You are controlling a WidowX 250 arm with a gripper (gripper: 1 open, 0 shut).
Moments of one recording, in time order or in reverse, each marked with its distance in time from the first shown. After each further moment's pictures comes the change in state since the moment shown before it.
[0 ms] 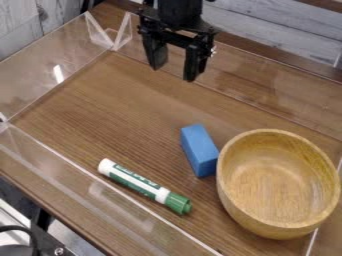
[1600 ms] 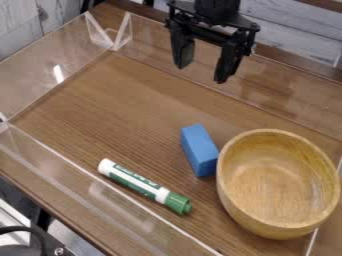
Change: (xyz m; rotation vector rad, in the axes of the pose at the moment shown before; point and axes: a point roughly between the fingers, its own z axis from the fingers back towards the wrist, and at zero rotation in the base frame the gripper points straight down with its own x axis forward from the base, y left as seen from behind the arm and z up) arm -0.006 -0.047 0.020 0.039 0.104 -0.002
